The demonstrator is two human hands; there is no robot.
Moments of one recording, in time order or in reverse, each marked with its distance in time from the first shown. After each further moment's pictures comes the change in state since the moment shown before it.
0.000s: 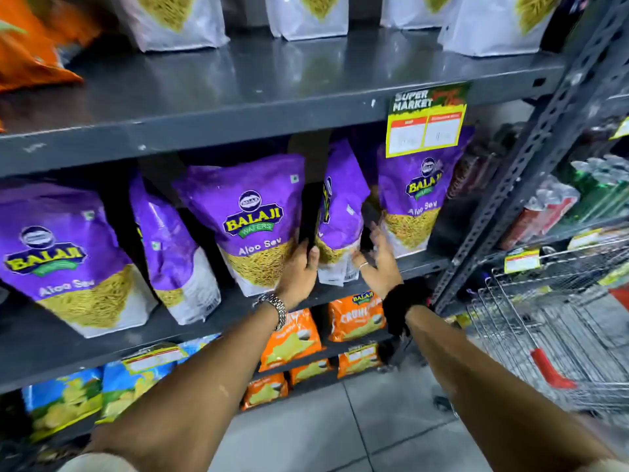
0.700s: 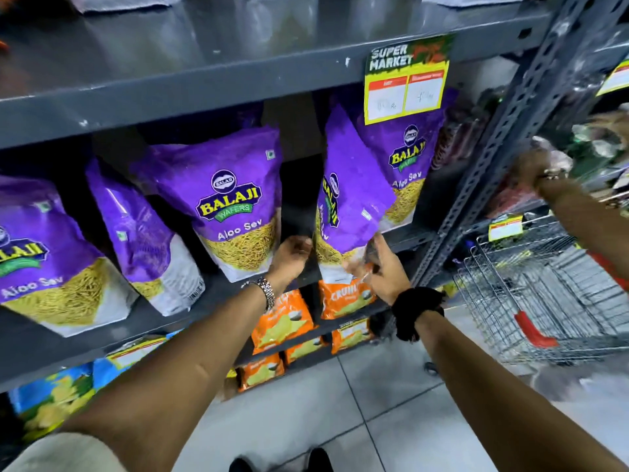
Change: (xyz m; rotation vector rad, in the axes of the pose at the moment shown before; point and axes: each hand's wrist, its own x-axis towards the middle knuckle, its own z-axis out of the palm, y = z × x) left_hand 0.022 -0.037 0.025 -0.236 -0.175 -0.255; right_hand -0.050 0.008 -0.027 0.062 -0.095 0.051
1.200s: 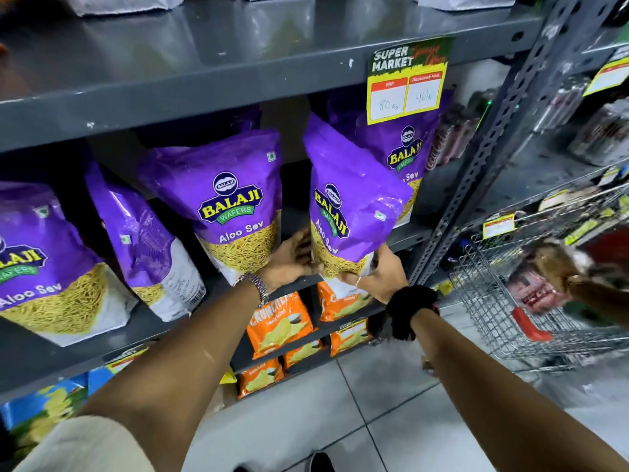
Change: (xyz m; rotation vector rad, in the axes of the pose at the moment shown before) left_hand -0.001 0.001 -0.017 -0.097 -0.364 0.146; right_hand -0.007 -0.011 0.009 -0.192 0.137 0.119
